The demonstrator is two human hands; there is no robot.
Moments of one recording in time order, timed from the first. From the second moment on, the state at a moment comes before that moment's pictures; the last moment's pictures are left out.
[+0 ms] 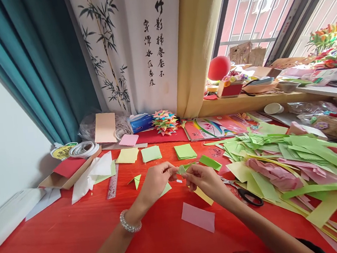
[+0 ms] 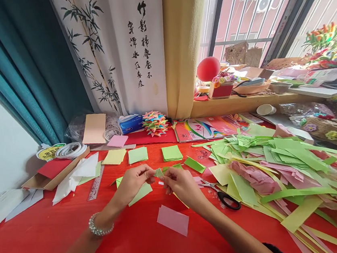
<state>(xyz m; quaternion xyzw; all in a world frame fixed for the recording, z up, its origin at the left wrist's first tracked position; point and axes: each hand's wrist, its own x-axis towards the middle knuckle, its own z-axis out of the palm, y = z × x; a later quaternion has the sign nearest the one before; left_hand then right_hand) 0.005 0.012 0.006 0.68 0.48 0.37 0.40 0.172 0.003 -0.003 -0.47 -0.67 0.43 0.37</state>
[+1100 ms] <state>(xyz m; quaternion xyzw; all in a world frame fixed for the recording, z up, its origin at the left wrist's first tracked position) -0.032 0.003 0.023 0.79 0.56 0.19 0.16 0.176 0.007 0.003 -0.45 -0.69 0.43 0.38</state>
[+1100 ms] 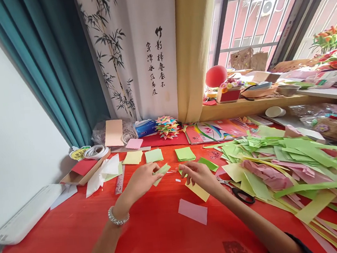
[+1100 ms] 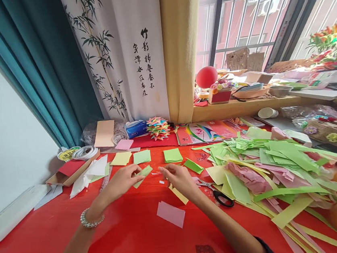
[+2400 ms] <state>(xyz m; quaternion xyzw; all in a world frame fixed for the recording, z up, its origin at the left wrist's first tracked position) 0.016 0.000 0.015 0.79 0.39 0.42 0.23 0.188 0.010 0.019 -0.41 -0.52 0.57 0.49</state>
